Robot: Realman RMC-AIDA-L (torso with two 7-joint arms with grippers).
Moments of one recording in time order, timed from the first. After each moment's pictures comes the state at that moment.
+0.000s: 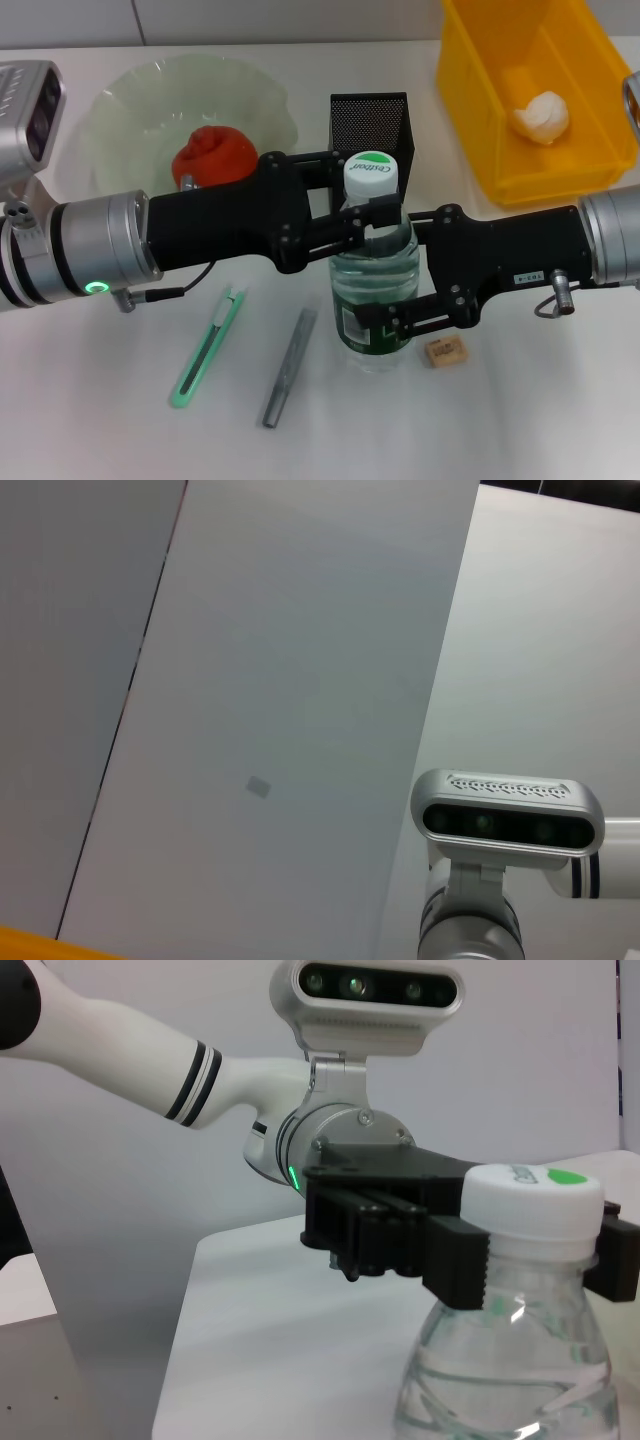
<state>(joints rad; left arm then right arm) -0.59 -2.08 1.10 0.36 1.41 1.69 -1.15 0.49 2.08 -1.16 -0.87 -1.80 -1.62 1.44</state>
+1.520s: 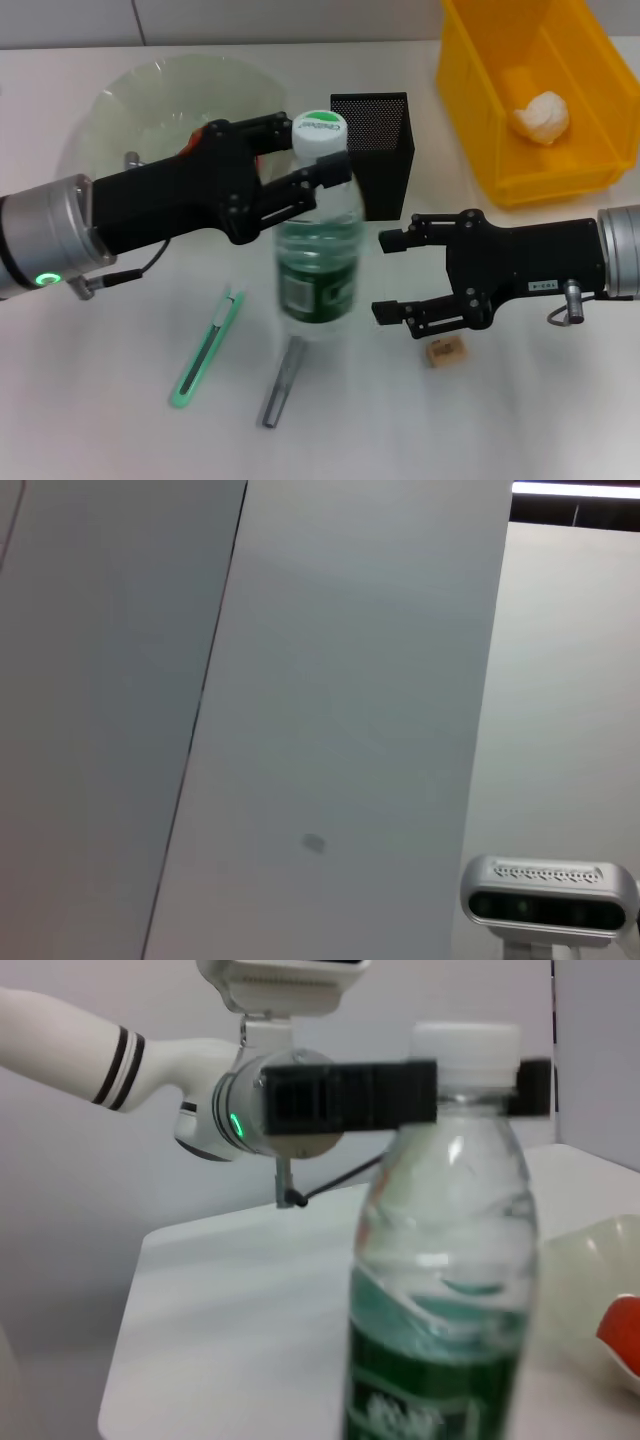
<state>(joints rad) -0.48 -2.07 1.10 0.50 1.33 1.69 -1.17 0.43 2.08 -1.14 -0.87 -1.79 -1.57 1.39</state>
